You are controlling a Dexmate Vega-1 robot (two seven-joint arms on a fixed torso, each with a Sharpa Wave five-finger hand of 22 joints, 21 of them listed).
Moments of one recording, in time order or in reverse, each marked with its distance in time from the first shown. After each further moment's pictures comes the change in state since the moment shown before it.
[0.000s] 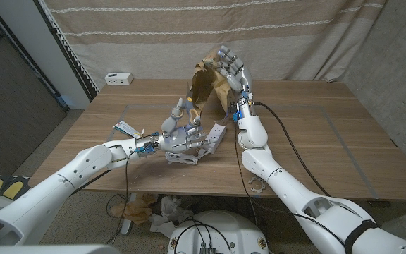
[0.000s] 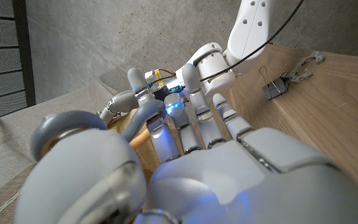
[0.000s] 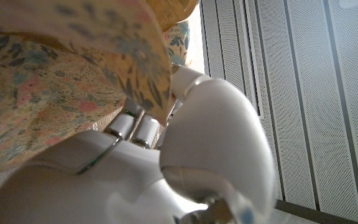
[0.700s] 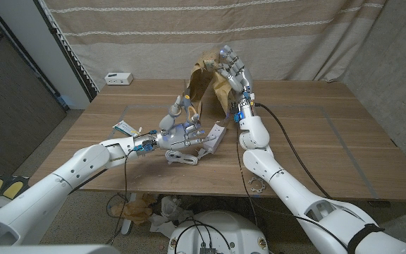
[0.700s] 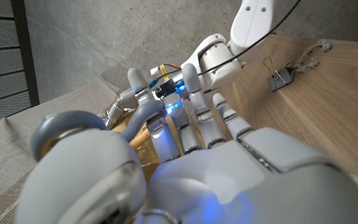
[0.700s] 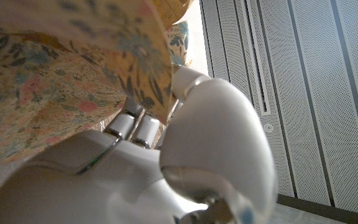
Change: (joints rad) left arm 0.013 0.011 -0.025 -0.019 -0.003 -0.022 0.032; left_hand 0.007 0.007 0.004 -0.004 0.006 0.000 0.000 0.004 0.003 0.000 0.000 0.000 0.000 0.000 0.000 0.000 0.010 0.004 -0.004 0.005 0.000; right arm -0.017 -0.010 0.010 -0.034 0.066 -0.048 0.049; right_hand 0.000 0.000 0.007 -0.007 0.007 -0.196 0.002 -0.019 0.000 -0.082 -0.030 -0.041 -0.032 0.000 0.000 0.000 0.000 0.011 0.000 0.000 -0.013
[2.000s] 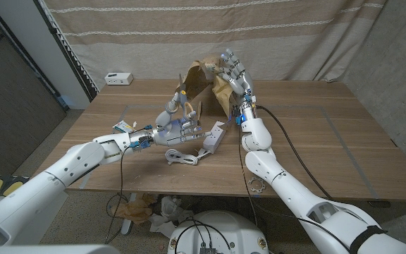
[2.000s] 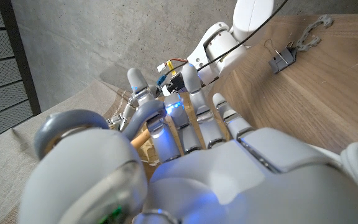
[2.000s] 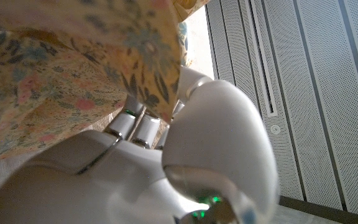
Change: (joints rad) left arm 0.015 0.033 -0.027 -0.038 0.027 -0.050 0.030; left_hand 0.057 0.079 0.029 0.000 0.036 0.000 0.000 0.000 0.000 0.000 0.000 0.000 -0.002 0.000 0.000 0.000 0.006 0.006 -0.005 0.000 0.000; right arm -0.011 -0.014 0.008 0.005 0.021 -0.022 0.029; right_hand -0.039 0.001 0.022 -0.017 -0.001 -0.018 0.016 0.016 0.000 0.000 -0.005 0.008 -0.023 0.000 0.000 0.000 0.000 0.023 -0.002 0.000 -0.006
